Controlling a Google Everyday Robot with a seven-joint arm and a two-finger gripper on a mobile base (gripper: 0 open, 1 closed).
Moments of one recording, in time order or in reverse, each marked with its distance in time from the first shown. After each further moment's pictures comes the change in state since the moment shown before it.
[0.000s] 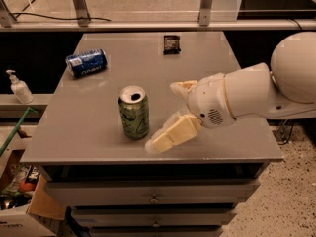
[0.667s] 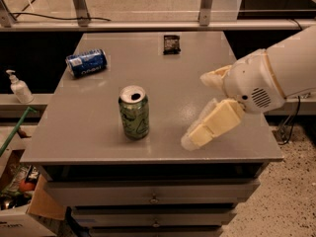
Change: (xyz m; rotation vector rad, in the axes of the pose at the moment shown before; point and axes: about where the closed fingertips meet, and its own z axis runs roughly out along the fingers) arm 0.005 -0.001 -0.073 0.012 0.180 0.023
